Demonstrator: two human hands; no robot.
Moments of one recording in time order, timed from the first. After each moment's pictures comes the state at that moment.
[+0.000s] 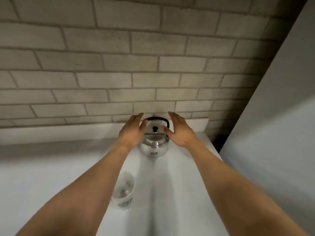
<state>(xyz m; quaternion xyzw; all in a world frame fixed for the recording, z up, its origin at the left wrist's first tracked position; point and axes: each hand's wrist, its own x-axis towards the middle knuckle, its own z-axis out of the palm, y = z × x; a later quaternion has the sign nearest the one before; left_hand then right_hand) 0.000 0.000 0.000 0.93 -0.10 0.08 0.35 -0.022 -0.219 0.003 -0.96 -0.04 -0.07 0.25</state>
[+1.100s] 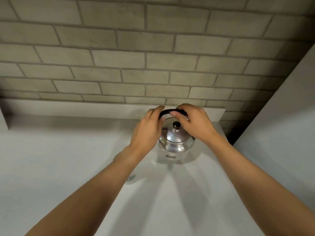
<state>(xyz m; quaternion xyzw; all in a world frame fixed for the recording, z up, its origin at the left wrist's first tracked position) -0.099 -0.031 0.012 0.91 -0.15 0.17 0.35 -0.059 -0.228 0.025 -0.93 -0.18 -0.19 0.27</state>
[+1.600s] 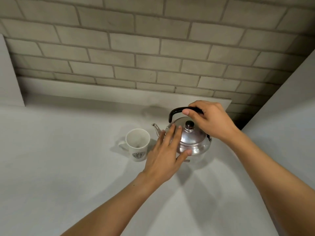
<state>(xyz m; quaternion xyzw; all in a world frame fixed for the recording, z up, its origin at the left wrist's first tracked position) -0.225 -0.043 -0.052 0.94 -0.15 0.07 0.31 -0.146 -0.220 0.054 -0.93 -0.22 -0.15 0.23</state>
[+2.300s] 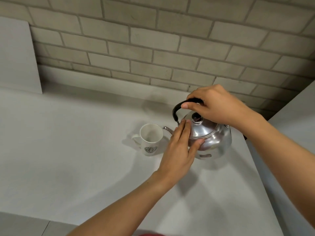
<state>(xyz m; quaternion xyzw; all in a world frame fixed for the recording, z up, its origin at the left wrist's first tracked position) -0.238 -0.044 -0.039 0.84 -0.12 0.10 0.51 -0.147 -0.162 0.115 -0.93 -0.35 -0.10 0.06</state>
